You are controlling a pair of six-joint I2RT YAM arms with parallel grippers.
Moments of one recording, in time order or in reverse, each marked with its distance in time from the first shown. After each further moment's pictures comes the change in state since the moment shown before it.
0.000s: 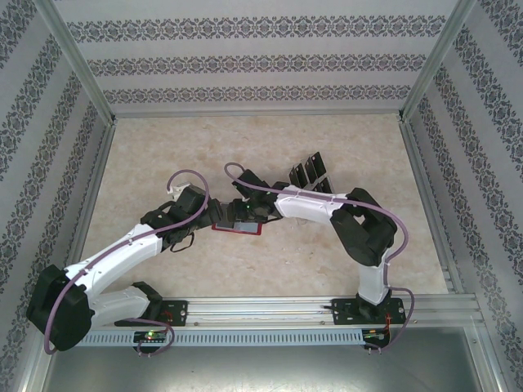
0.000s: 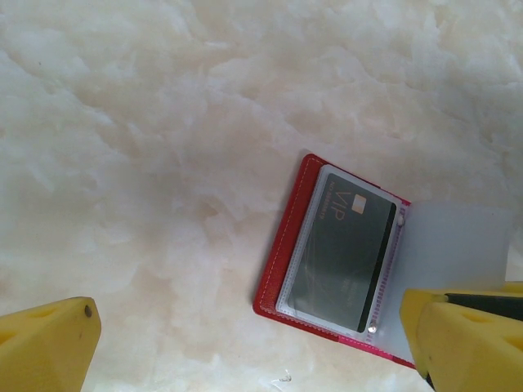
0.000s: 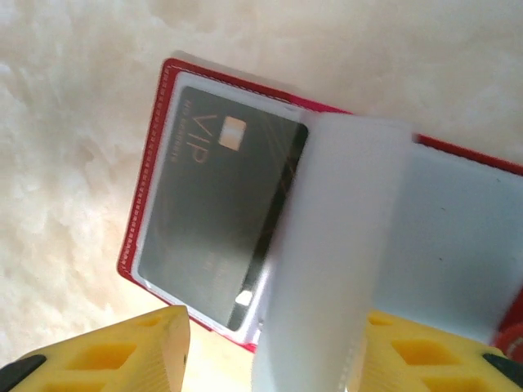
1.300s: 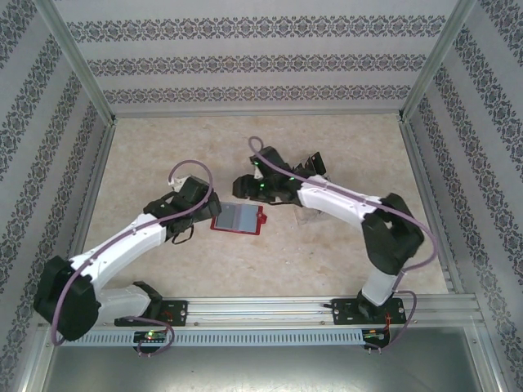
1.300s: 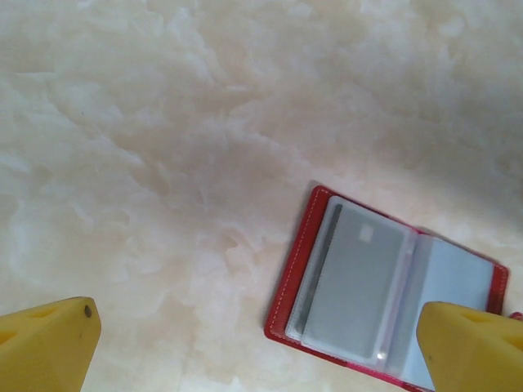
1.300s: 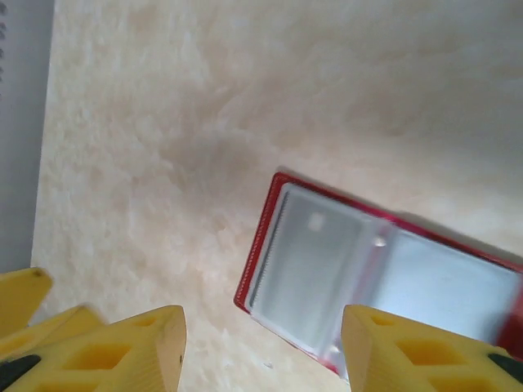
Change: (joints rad) left arm 0.045 0.126 0.118 -0.067 -0.026 0.089; right arm -0.151 -0.229 -0.059 0.043 -0.081 -0.014
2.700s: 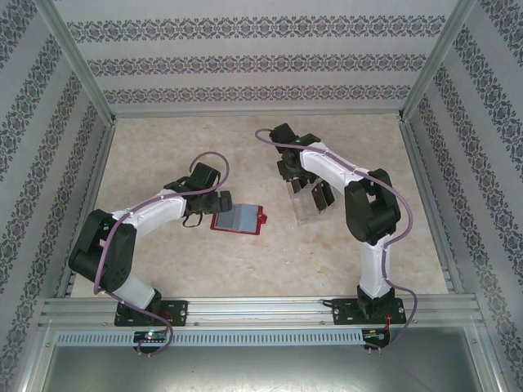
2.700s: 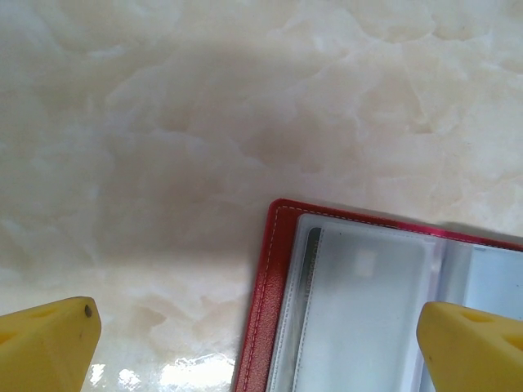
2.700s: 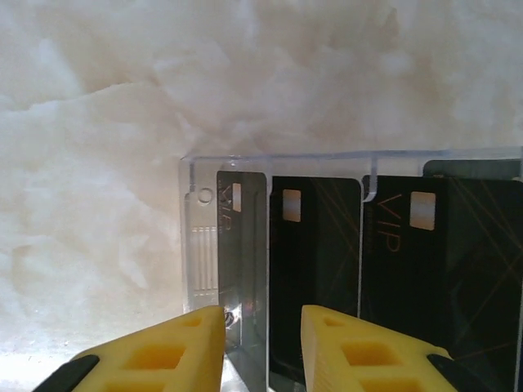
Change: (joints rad) left arm 0.099 0.306 0.090 0.147 0.232 0.202; right arm -0.206 0.340 0.408 -0.523 0.508 -0.488
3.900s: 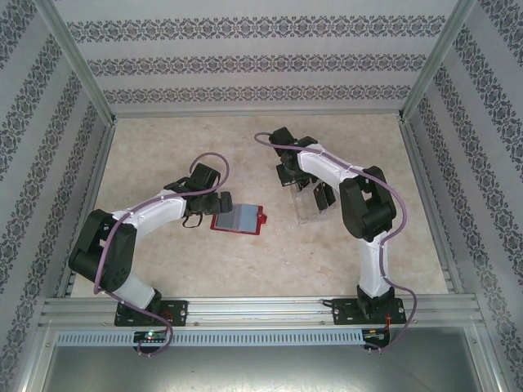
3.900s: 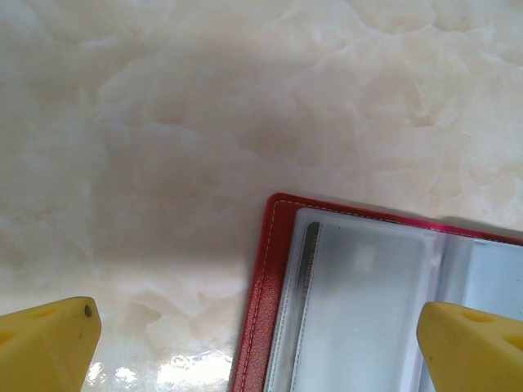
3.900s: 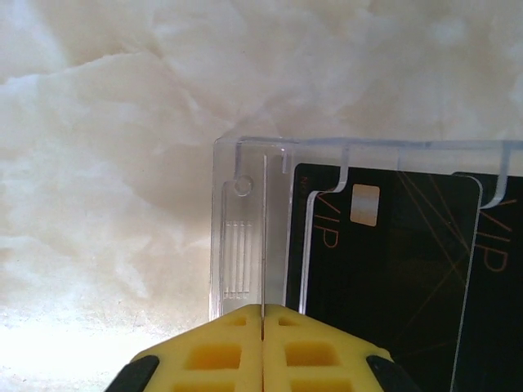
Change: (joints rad) left arm 0.000 0.000 -0.008 0.004 0.009 0.000; right arm -0.005 0.044 -0.009 0.018 -0.042 0.000
